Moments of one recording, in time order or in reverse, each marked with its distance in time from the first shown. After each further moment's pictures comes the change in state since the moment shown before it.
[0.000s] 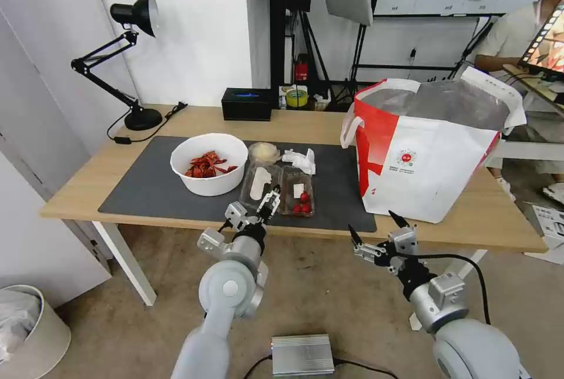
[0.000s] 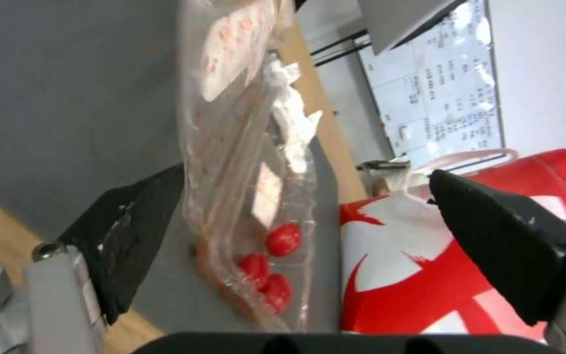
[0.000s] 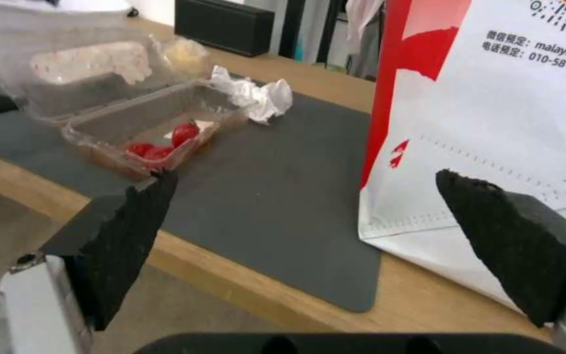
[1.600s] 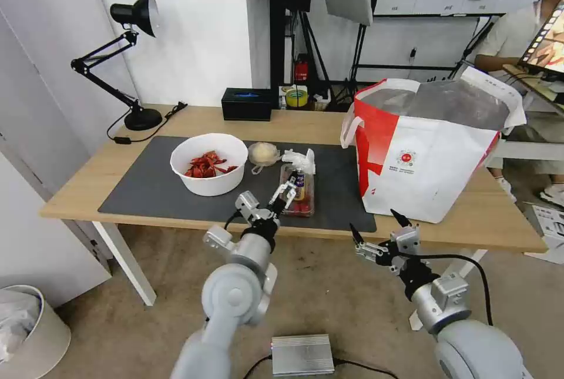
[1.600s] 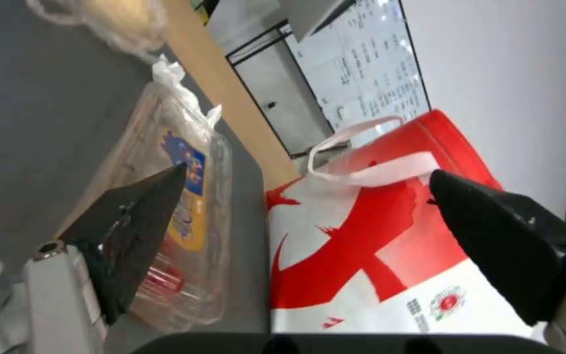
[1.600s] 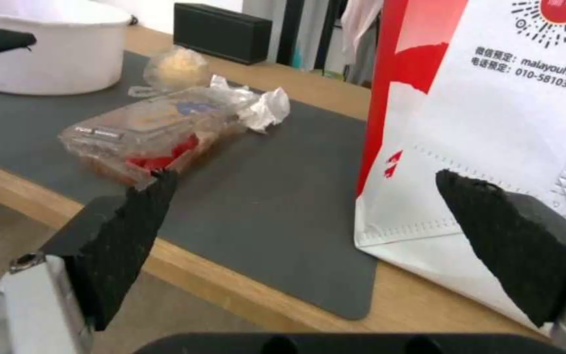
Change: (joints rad) left arm -0.012 0.092 0.064 -0.072 0.019 -0.004 0.112; right arm -0.007 0.006 0.008 0.013 -0.001 0.006 -0.001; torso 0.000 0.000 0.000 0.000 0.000
